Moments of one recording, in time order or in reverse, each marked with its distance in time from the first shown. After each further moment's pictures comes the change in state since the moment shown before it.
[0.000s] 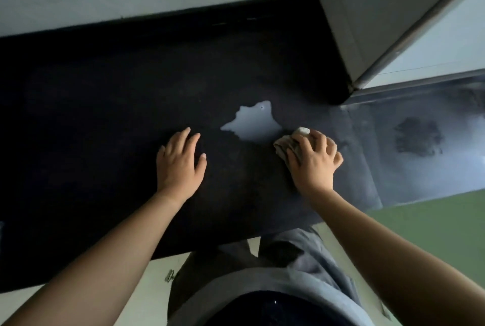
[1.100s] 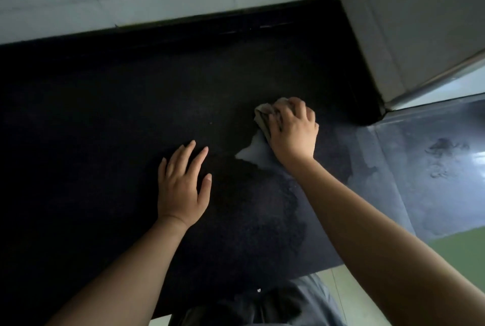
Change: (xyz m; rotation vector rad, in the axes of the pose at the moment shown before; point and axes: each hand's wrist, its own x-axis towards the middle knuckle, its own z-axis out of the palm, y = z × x) left_hand 0.032 -0.034 0.015 -0.115 0.026 0.062; right_hand 0.109 -0.091 0.041 0.057 0.040 -0.009
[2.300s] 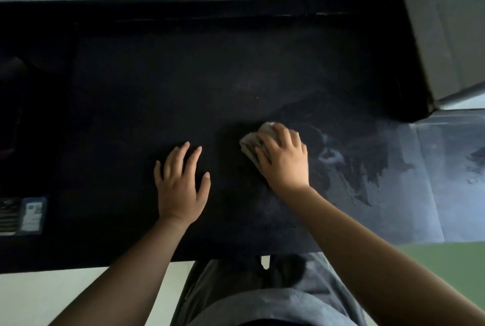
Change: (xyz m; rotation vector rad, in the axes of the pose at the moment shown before) left_hand -0.087 -0.049 -0.014 0.045 0.070 -0.248; right_hand -0.106 -0.051 0.025 -0.056 -0.141 -0.366
